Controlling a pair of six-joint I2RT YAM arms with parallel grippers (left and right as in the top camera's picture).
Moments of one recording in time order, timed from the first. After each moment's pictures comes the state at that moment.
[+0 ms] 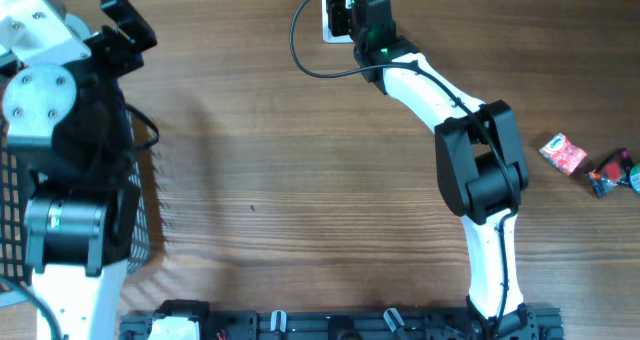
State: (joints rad) left arm -0.08 1.05 1.33 -0.25 -0.42 -0.17; right arm 0.40 2.31 1.75 0.15 0.15 0.12
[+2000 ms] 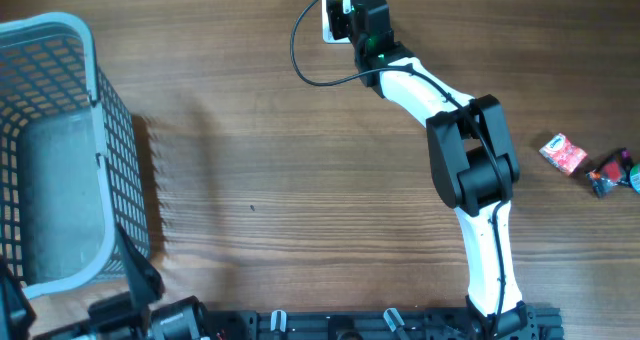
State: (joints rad) left arm 0.34 0.03 0.91 -0.41 0.08 0.14; right arm 0.39 2.38 1.75 0.27 0.15 -0.01
